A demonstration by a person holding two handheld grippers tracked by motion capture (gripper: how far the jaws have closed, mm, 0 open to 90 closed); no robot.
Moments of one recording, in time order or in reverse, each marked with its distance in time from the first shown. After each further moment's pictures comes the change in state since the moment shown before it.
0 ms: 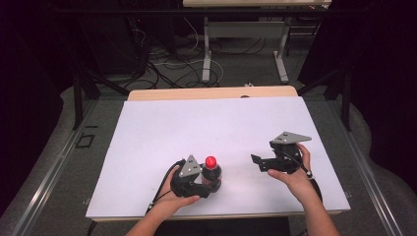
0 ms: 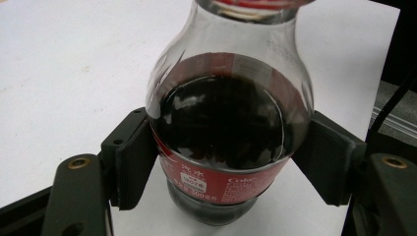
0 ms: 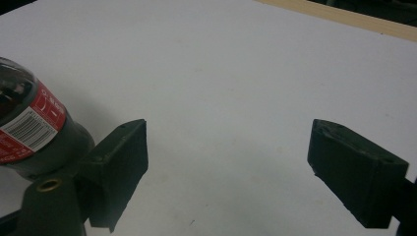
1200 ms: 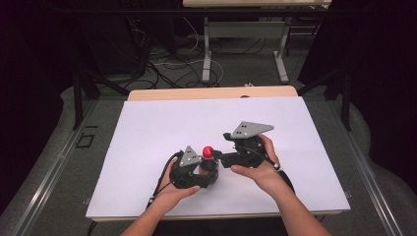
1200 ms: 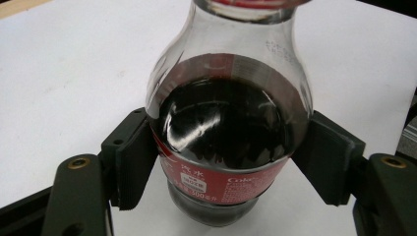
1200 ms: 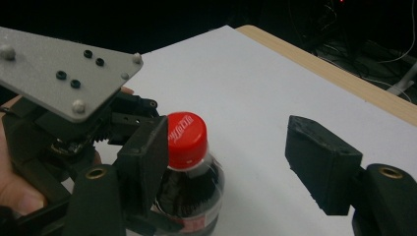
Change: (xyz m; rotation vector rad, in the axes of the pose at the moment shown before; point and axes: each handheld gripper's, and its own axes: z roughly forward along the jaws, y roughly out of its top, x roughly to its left) left arm 0.012 0.021 0.001 0.005 0.084 -0.053; right arm 0.094 0.082 0.011 -0.107 0.229 -0.184
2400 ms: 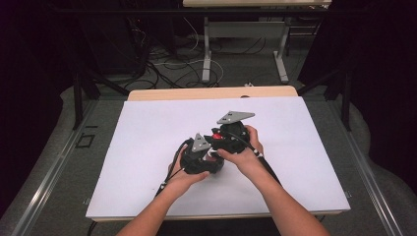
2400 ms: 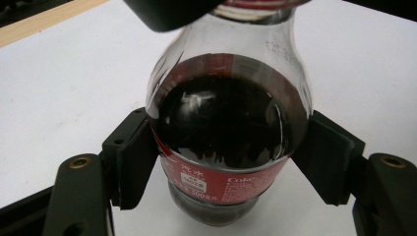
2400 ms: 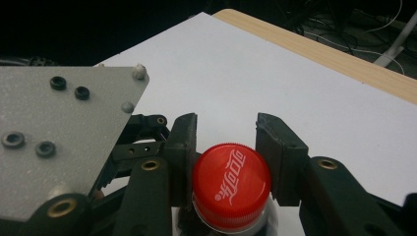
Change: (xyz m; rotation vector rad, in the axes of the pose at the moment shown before) left arm 0.011 0.026 0.029 0.002 0.043 0.008; right arm -0.015 0.008 0.047 0.071 -0.065 0.093
